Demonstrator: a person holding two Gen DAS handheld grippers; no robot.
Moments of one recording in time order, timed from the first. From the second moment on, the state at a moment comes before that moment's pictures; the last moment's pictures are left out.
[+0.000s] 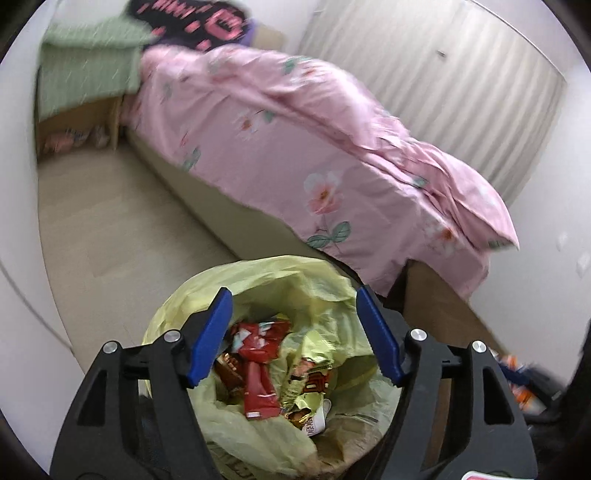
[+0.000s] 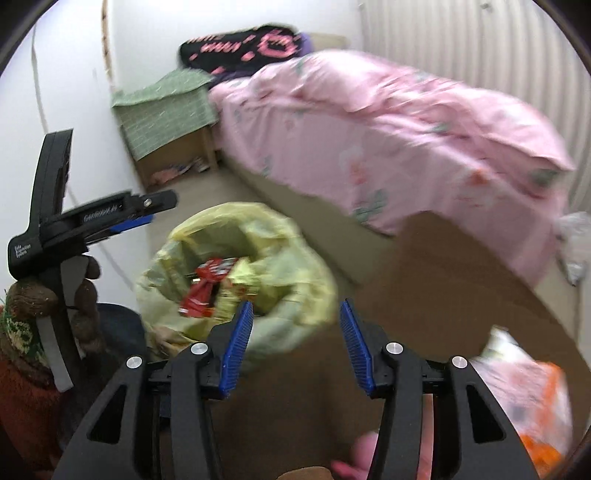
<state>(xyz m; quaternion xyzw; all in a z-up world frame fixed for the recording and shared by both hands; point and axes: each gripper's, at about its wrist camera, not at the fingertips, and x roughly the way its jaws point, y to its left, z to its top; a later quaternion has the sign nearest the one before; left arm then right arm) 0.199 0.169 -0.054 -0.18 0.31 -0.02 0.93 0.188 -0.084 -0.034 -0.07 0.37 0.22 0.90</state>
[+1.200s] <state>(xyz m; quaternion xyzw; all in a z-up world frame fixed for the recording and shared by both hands) 0.118 -0.105 -0.057 -0.02 0.39 -0.29 0.87 0.100 -0.332 -0.095 0.01 0.39 -0.01 0.92</state>
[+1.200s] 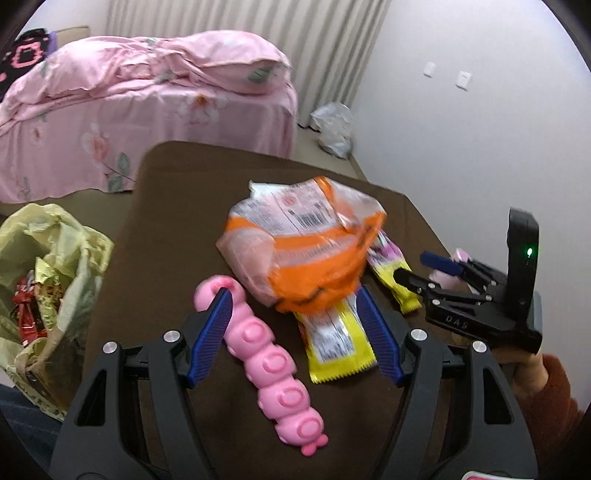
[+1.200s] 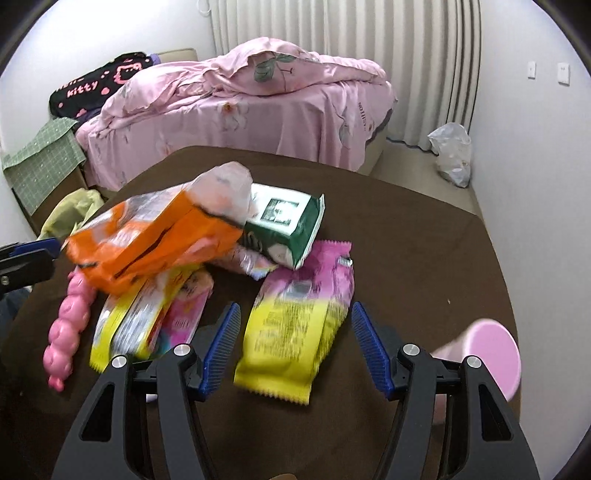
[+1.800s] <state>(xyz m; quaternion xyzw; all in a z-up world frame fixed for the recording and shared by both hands) 0.135 -0.164 -0.091 0.04 0.46 -0.27 0.84 0.023 -0.346 -0.101 0.05 0.40 0.03 0.91</state>
